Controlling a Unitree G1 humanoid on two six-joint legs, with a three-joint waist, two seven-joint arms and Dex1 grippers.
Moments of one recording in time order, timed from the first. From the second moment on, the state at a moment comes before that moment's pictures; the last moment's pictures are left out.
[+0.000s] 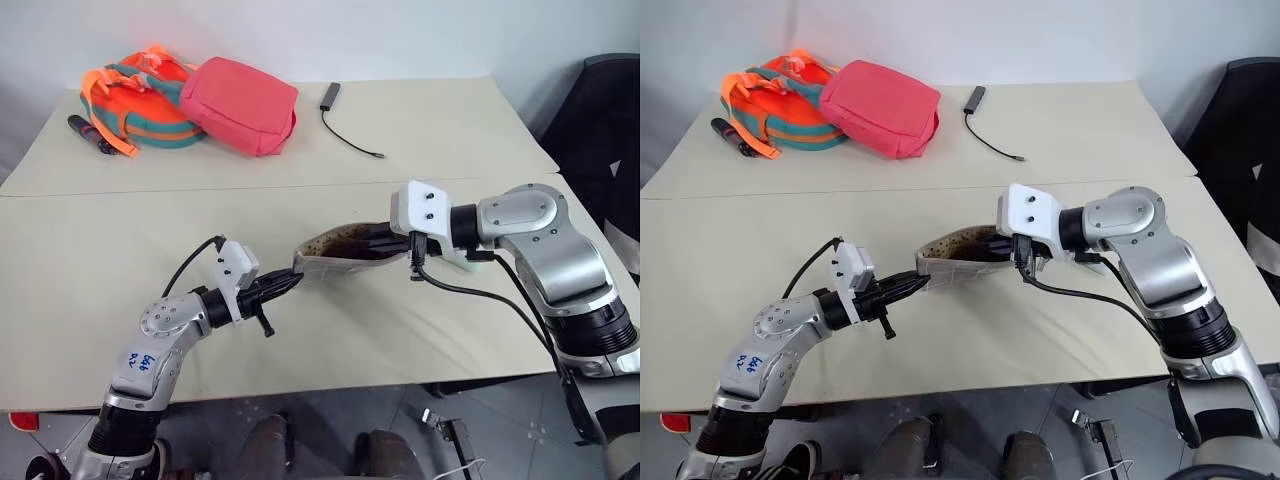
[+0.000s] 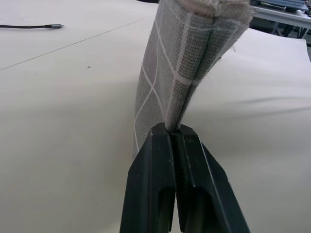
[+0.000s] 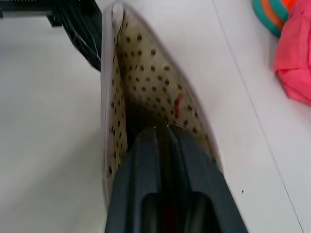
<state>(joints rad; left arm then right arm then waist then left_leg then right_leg) -0.22 0.47 -0.01 -0.28 -0.40 0.41 -0.71 -0.78 -0.72 0.24 -0.19 0.17 0.44 1.17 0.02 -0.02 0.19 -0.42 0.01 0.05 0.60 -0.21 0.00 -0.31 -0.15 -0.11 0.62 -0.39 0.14</state>
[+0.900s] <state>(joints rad) -0.30 0.39 0.02 -0.30 -0.63 0.69 -0.72 -0.93 -0.64 0.49 0.10 -0.23 0.14 1.21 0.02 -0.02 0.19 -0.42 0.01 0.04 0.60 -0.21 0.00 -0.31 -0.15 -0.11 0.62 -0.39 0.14</state>
